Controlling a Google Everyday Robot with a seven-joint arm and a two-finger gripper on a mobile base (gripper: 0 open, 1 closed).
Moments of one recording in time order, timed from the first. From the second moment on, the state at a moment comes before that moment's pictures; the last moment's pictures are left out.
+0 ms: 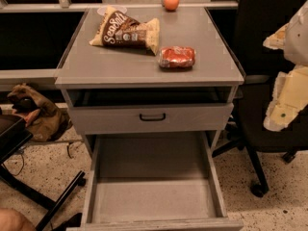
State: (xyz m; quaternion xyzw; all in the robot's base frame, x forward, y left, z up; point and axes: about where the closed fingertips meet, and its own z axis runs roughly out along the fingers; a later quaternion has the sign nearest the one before) arm 0.439 -0.215 0.981 -0.60 0.78 -0.04 0.17
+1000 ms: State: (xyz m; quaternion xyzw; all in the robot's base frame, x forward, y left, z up) arm 0.496 -0.201 0.972 -0.63 0.75 -0.03 0.19
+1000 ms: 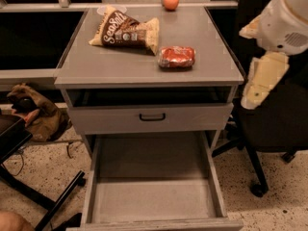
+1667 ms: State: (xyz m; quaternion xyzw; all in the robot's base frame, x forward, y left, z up) arm 0.629 -0.190 0.937 -0.64 0.73 0.02 0.22
